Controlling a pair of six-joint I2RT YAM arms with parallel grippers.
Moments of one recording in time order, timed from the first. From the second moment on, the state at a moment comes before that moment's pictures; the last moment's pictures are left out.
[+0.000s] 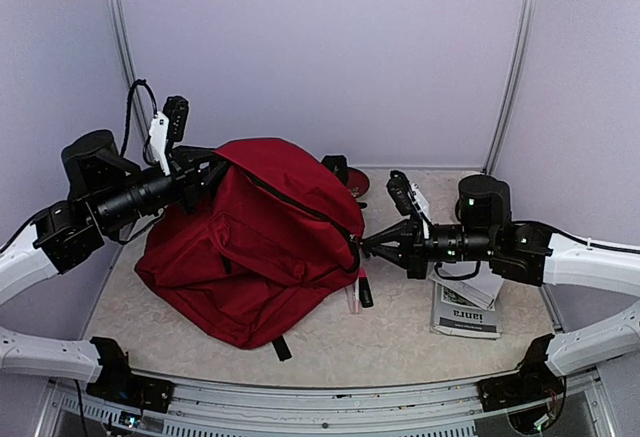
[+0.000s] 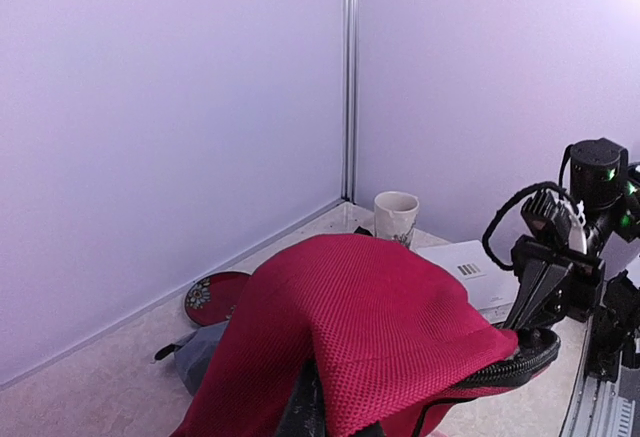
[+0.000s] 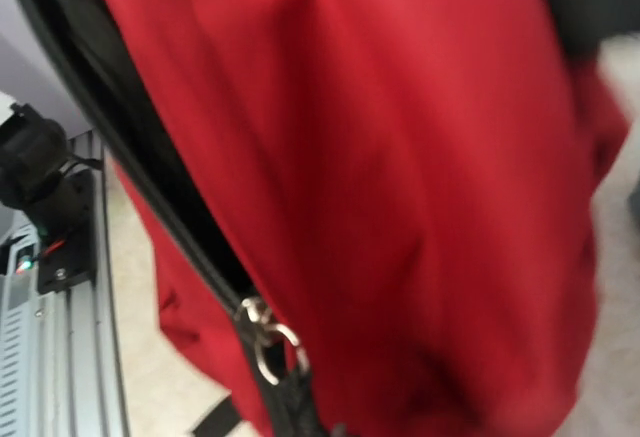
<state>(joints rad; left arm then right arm) -0.79 0.93 0.96 -0.03 0.06 0.00 0.85 1.12 0.76 0.07 -0.41 0.08</state>
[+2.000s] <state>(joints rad) -0.92 1.12 1.07 -0.19 -0.34 0.28 0.76 1.20 0.92 0.20 -0.52 0.02</state>
